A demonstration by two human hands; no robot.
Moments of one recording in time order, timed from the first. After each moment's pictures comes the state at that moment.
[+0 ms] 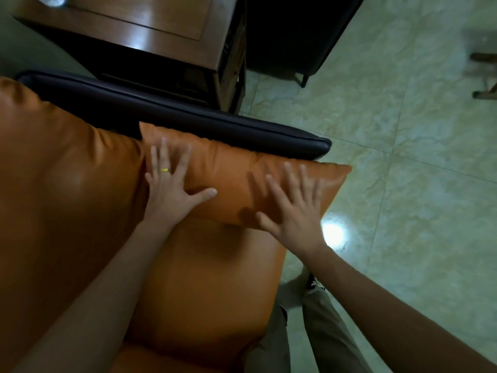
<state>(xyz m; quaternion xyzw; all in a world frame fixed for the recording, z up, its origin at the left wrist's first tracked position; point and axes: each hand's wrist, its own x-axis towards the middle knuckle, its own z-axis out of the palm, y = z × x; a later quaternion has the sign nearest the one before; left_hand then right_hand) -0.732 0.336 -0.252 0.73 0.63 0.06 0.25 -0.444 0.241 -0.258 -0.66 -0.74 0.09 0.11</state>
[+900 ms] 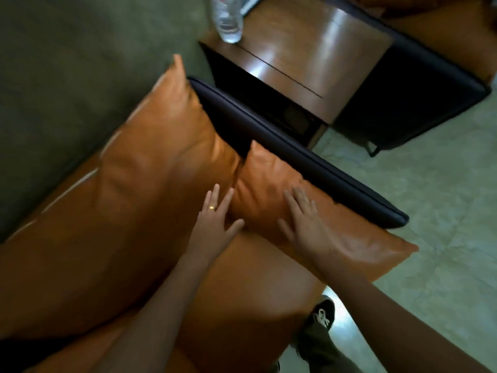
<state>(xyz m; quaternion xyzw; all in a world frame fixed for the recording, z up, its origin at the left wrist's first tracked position) -0.805 0.251 -0.227 0.58 0.75 0.12 0.30 -0.560 0.315 -0.231 -0.52 -0.81 0.27 0.05</state>
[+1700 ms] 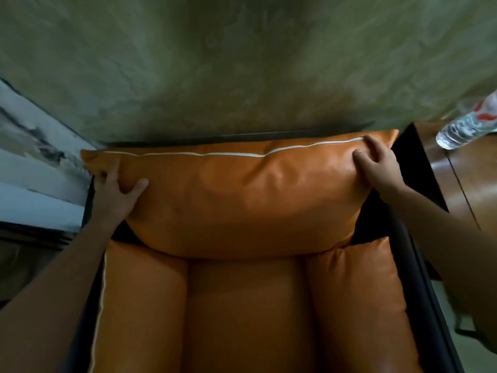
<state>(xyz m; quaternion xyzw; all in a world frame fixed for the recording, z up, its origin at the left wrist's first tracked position) -1.081 -0.009 -0.179 0.01 0.93 0.32 0.15 -0.861 0.543 -0.161 -0.38 -0.84 0.38 0.08</state>
